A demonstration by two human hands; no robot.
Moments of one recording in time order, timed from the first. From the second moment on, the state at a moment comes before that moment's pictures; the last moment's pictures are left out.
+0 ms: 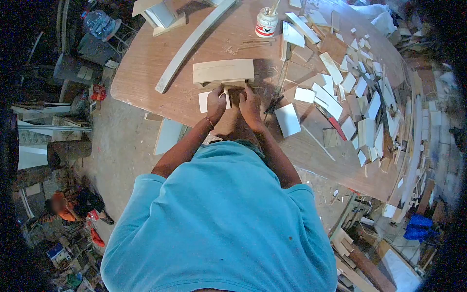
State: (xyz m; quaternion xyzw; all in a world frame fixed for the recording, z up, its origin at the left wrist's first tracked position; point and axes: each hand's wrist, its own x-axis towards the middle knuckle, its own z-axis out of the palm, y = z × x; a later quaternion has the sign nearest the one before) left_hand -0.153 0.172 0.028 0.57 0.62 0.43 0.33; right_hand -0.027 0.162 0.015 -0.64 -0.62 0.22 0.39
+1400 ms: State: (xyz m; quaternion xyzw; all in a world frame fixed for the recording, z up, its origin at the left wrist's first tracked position) left_hand -0.143 0.176 0.016 0.54 0.58 0.42 0.44; right_hand -0.013 0.161 0.010 -0.65 -0.58 0.20 0.44
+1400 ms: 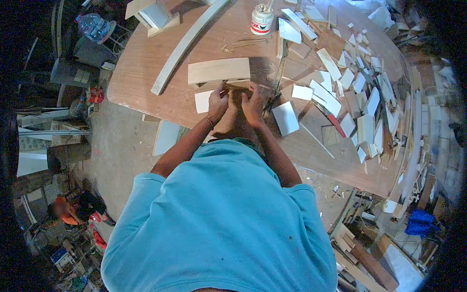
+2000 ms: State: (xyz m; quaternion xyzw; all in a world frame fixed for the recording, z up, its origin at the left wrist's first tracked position) left_hand -0.138 0.178 0.015 0.58 0.59 0.42 0.36; right_hand -0.014 0.163 0.006 -0.64 -0.57 0.22 0.46
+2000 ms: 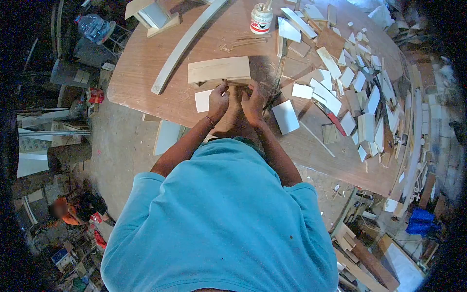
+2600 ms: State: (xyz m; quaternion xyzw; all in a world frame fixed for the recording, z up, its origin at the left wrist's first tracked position) left_hand -0.143 0.181 0.030 0.54 0.62 0.39 0.42; right_hand -0.004 0.167 0.008 -0.65 -0.59 0.18 0.45
